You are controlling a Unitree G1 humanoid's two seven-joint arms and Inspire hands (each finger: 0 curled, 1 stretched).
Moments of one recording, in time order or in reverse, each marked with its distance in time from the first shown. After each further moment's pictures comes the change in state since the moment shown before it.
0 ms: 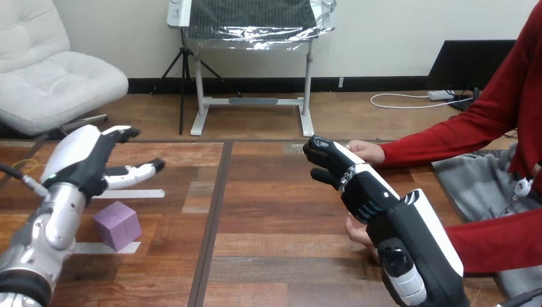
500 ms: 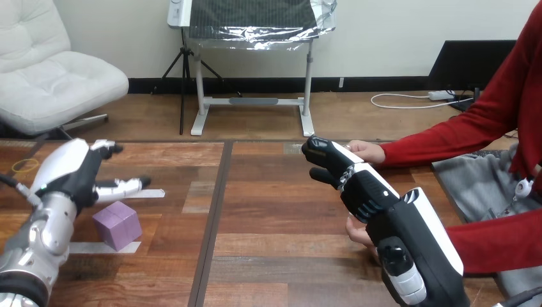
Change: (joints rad) left arm -0.008 0.012 -0.047 0.057 0.005 0.079 0.000; right arm 0.000 0.000 0.000 -0.013 -0.001 0.011 0.000
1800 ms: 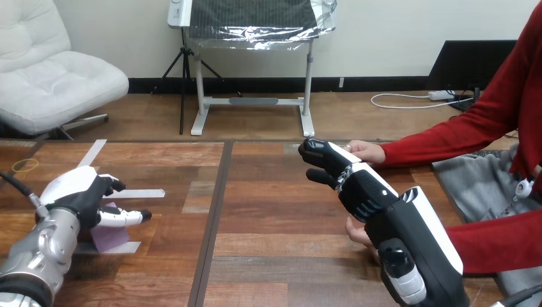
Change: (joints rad) left arm -0.007 0.000 -0.128 0.037 0.030 0.093 -0.069; right arm 0.000 0.000 0.000 -0.013 0.006 0.010 0.013
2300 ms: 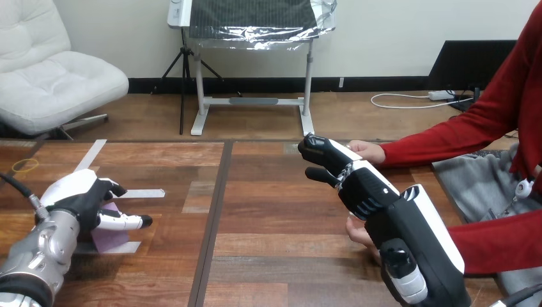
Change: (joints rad) left arm 0.000 0.000 -0.003 0.000 0.000 0.016 -0.021; right arm 0.000 0.000 0.000 -0.013 0.001 0.000 0.001
